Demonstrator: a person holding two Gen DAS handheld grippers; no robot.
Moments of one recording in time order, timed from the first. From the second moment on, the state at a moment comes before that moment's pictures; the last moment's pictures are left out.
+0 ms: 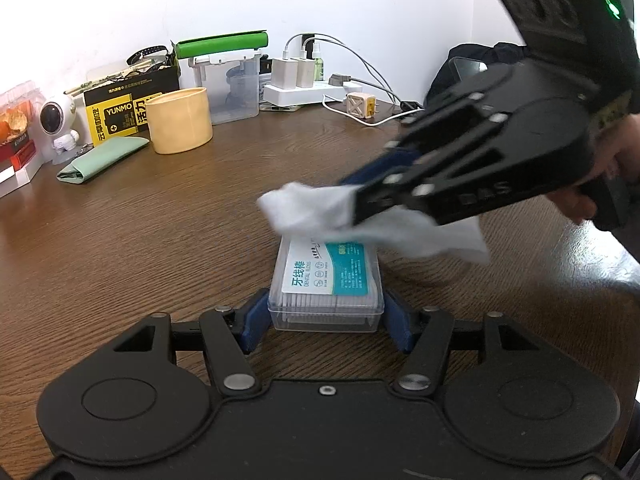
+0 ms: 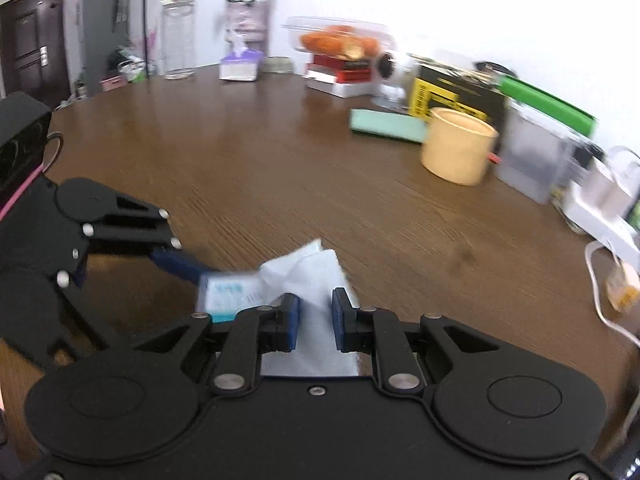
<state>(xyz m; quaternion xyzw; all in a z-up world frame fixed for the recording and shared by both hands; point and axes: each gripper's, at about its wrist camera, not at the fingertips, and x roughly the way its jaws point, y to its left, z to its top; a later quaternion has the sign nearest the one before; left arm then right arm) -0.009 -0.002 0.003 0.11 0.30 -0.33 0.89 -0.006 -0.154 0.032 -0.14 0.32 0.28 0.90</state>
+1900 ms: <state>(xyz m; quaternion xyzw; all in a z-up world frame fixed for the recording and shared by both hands) -0.013 -0.003 0.003 0.11 0.30 -0.33 0.89 -0.010 -0.118 0.025 -0.11 0.30 0.35 0.88</state>
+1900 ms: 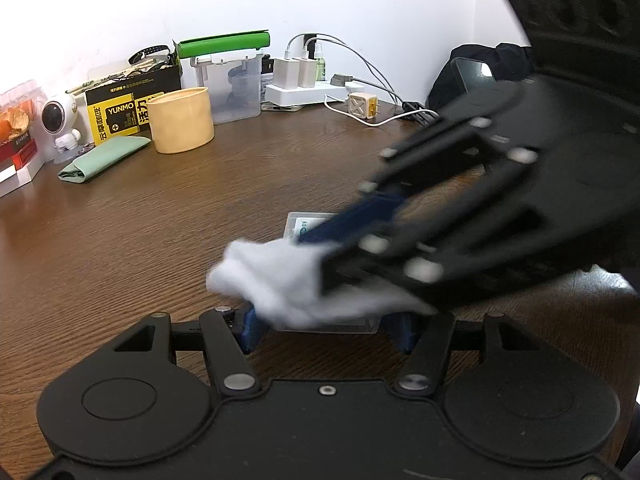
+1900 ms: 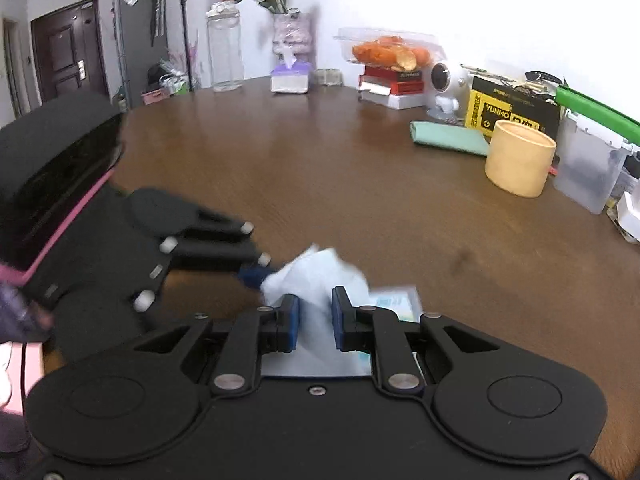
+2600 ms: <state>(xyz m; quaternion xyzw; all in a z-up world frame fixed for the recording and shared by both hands) -0.013 -0.003 0.003 0.11 0.30 -0.33 0.89 -0.003 -0.148 0.032 -0.13 0.32 0.28 0.90</state>
